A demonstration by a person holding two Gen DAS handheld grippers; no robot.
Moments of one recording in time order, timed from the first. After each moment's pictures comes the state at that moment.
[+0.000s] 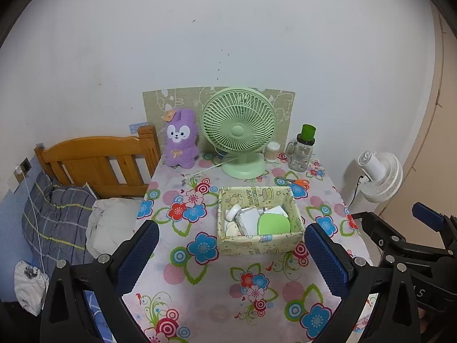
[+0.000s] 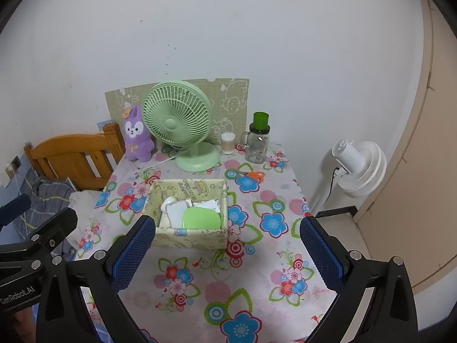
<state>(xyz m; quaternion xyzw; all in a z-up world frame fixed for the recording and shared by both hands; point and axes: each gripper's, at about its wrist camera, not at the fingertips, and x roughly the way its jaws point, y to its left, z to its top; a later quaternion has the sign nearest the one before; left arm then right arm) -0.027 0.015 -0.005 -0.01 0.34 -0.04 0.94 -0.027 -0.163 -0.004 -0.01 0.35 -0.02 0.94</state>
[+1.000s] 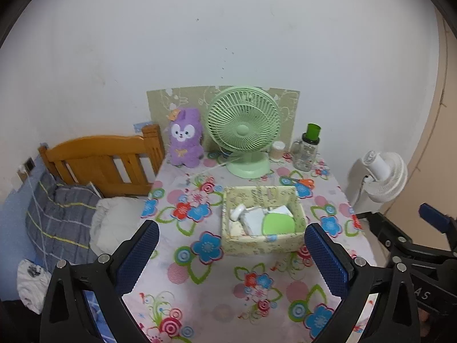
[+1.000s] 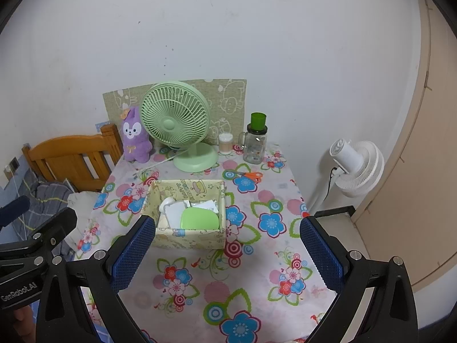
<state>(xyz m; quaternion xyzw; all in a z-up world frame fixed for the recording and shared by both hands) -0.023 0.014 -0.006 0.00 0.34 -0.02 0.94 -0.027 -0.162 -0.003 -0.01 0.35 -0.03 0.94</state>
